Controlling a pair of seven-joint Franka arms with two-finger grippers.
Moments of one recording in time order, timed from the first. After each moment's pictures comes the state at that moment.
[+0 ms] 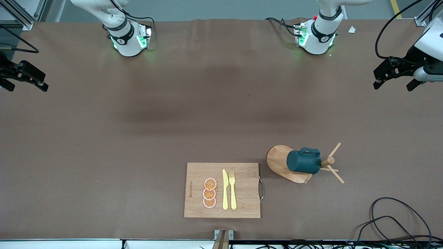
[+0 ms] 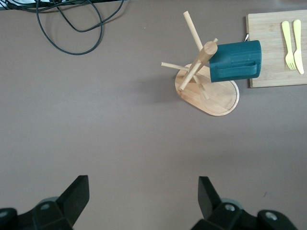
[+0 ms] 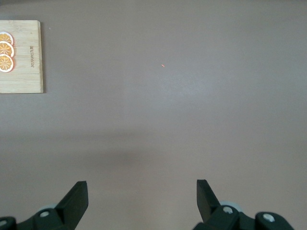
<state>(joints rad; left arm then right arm) -0.08 -0.16 -0.01 -1.76 0.00 1.76 0.00 0.00 -0.03 0.00 -1.50 -0.02 1.54 0.01</state>
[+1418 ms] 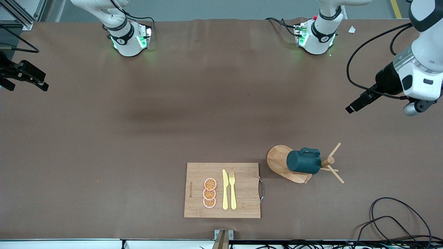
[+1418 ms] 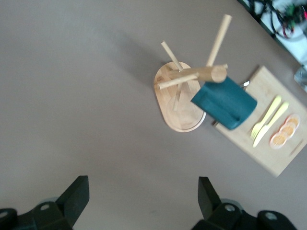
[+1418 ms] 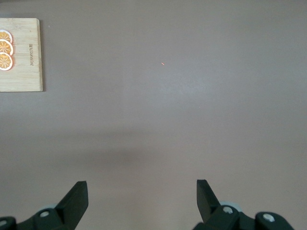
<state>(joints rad) -0.10 0.01 -0.03 -1.71 -0.19 1.80 -0.81 0.00 -0.03 0.00 -1.50 -0.02 1.53 0.01</state>
